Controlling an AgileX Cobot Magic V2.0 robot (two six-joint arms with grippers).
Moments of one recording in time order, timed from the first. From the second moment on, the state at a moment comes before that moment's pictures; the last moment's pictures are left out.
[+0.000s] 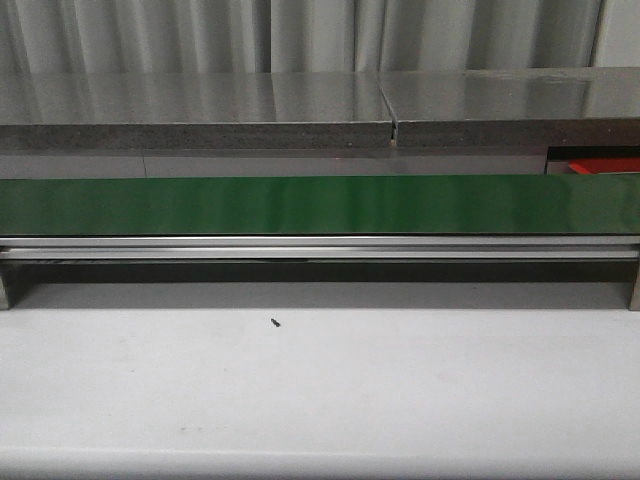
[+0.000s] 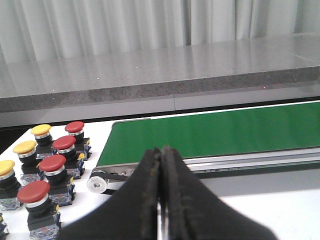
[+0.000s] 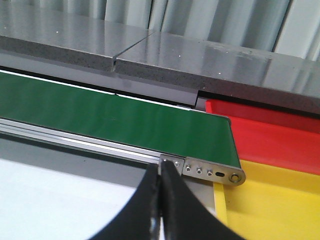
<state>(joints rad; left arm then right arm) -0.06 -0.01 0.00 0.06 0.08 0.01 0.07 -0.01 0.03 -0.10 0.09 -0.02</state>
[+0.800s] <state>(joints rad) -0.06 0.17 -0.24 -0.06 0.19 0.01 0.07 -0.01 0.03 -0.10 0.09 -0.02</state>
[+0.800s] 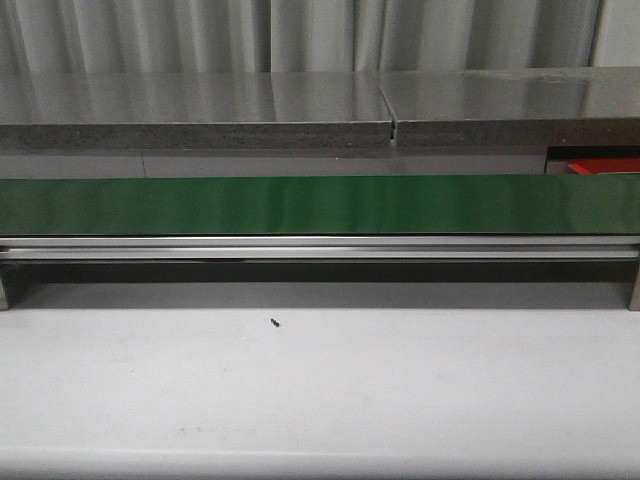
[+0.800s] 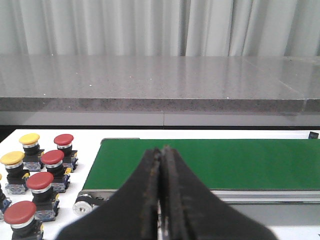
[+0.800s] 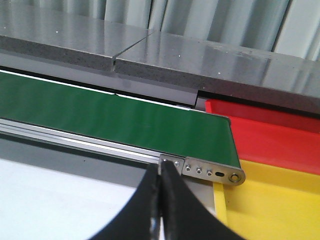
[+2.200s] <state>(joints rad) 0.04 0.93 -0.77 -0.13 0.69 -0.04 0.07 -0.01 0.03 -0.10 0.09 -0.02</state>
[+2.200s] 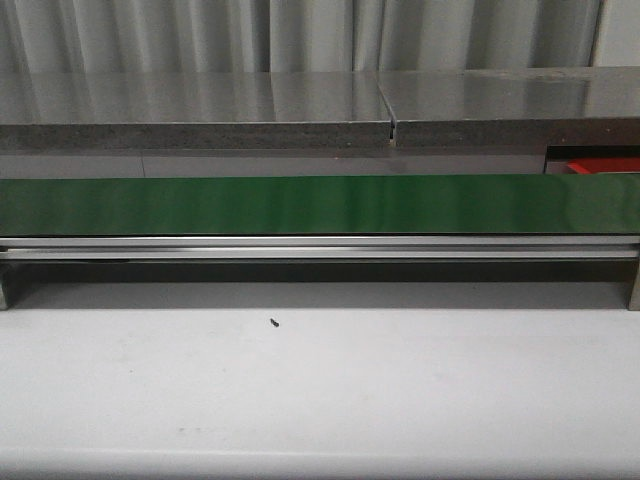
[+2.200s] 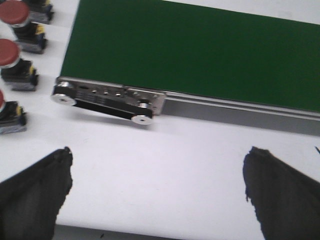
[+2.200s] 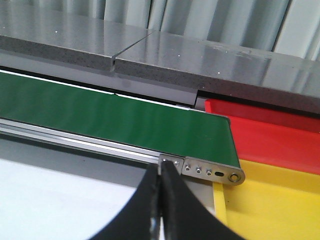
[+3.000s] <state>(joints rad) 0.43 1.50 -1.02 -0.14 0.69 -0.04 0.07 -0.01 0.03 -0.10 0.09 -0.02</state>
